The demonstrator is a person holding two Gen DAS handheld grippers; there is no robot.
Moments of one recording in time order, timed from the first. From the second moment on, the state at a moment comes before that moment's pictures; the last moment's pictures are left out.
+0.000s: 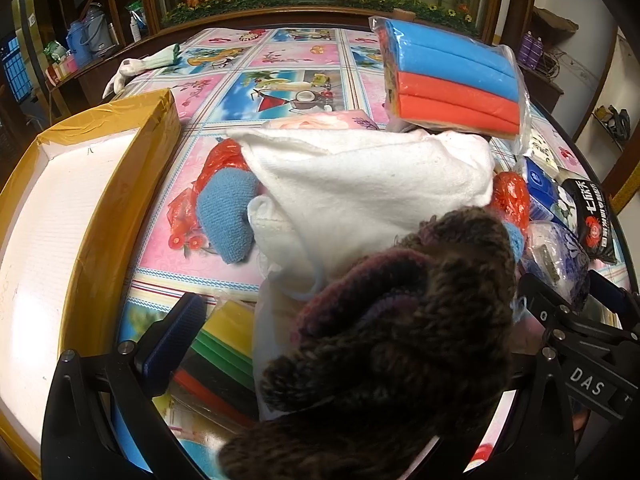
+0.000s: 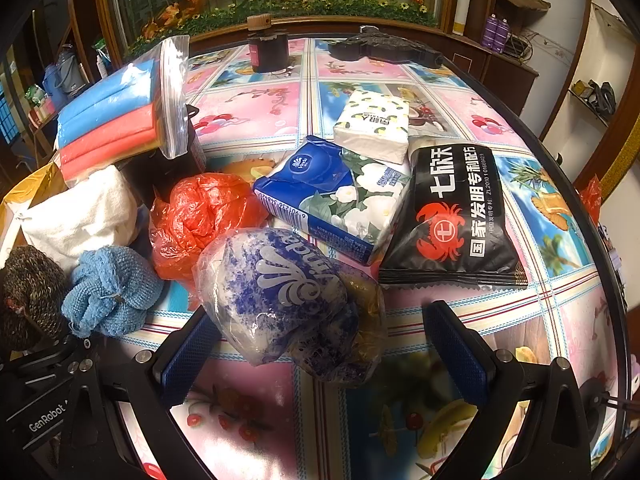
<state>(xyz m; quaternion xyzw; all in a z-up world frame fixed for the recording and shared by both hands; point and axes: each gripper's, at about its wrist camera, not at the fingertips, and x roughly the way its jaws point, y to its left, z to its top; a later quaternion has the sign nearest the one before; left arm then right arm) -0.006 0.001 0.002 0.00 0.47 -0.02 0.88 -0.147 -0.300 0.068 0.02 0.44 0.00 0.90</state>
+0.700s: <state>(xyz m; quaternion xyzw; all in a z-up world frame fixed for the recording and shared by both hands) -0.117 0.044 0.096 -0.02 0.31 -0.03 0.95 -0.152 -0.298 0.068 0.02 0.44 0.00 0.90</state>
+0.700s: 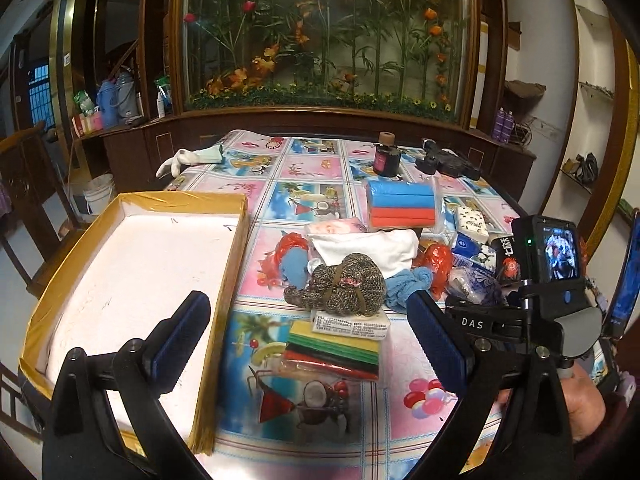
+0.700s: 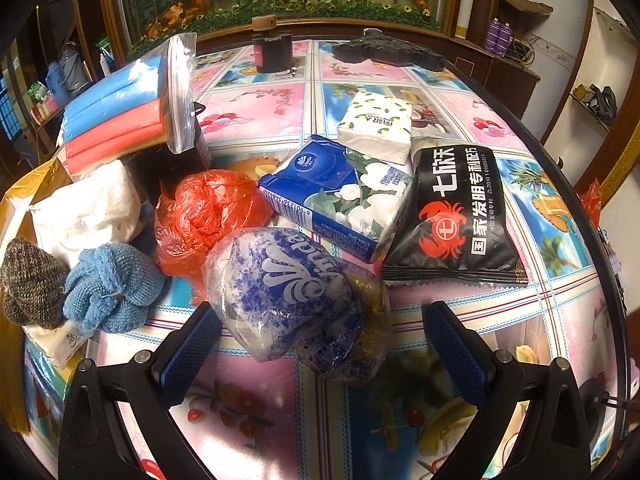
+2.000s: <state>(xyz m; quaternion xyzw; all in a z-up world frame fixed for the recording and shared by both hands) -0.108 0.059 0.085 -0.07 0.32 -0.04 0.94 -0.198 -0.303 0.104 0.00 0.32 0.01 0.95</state>
